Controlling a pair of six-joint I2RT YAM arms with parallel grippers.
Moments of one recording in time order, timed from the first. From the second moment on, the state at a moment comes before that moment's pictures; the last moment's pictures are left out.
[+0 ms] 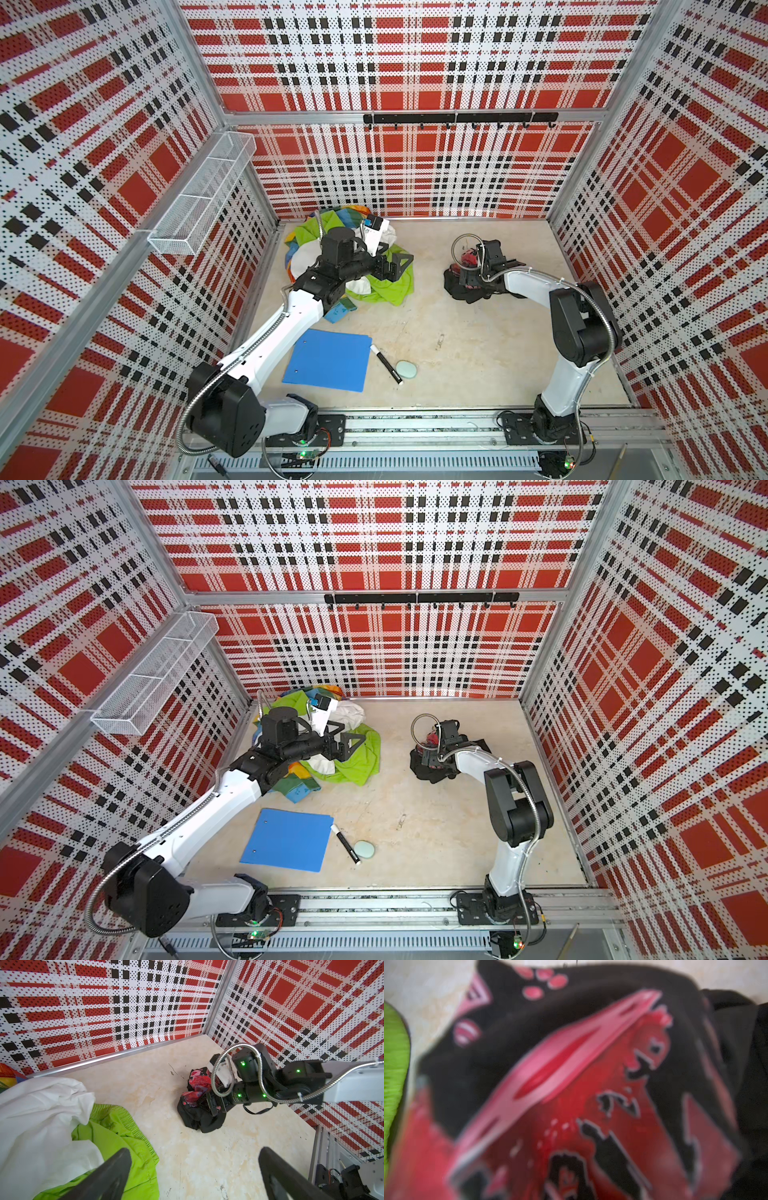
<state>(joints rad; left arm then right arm) -0.42 1.32 1.12 -0.14 0.46 -0.13 0.28 1.86 1.19 -0.28 0.11 0.33</state>
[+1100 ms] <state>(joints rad) -0.40 1.32 1.12 -0.12 0.49 -0.16 0.19 1.81 1.20 -0.38 0.09 0.25</state>
